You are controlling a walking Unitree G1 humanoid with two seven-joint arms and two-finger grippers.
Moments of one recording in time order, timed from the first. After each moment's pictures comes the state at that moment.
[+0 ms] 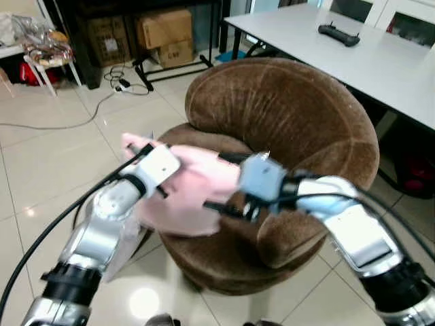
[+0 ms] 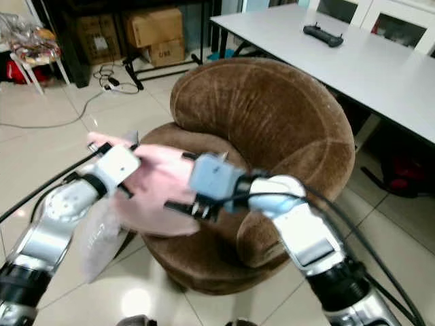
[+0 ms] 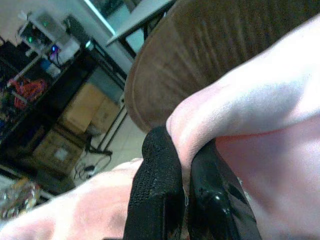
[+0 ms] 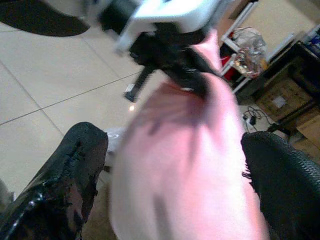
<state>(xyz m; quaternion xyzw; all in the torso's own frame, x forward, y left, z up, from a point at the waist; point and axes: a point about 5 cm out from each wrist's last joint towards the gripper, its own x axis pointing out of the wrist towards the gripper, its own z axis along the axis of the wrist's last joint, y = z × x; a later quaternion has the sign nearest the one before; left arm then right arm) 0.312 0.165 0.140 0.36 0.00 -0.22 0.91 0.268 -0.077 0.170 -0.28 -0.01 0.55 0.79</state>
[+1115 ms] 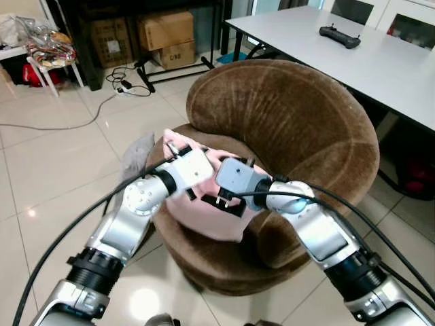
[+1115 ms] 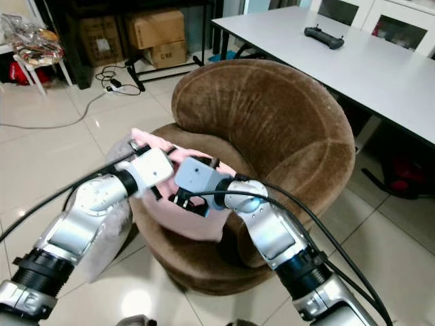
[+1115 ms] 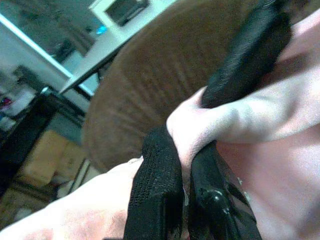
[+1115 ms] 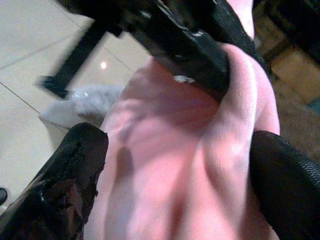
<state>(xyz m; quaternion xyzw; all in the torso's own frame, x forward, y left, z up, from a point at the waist) 0.312 0.113 0.136 0.37 -0.03 -0.34 0.86 0.298 -0.060 0.130 -0.32 0.07 0.44 0.84</state>
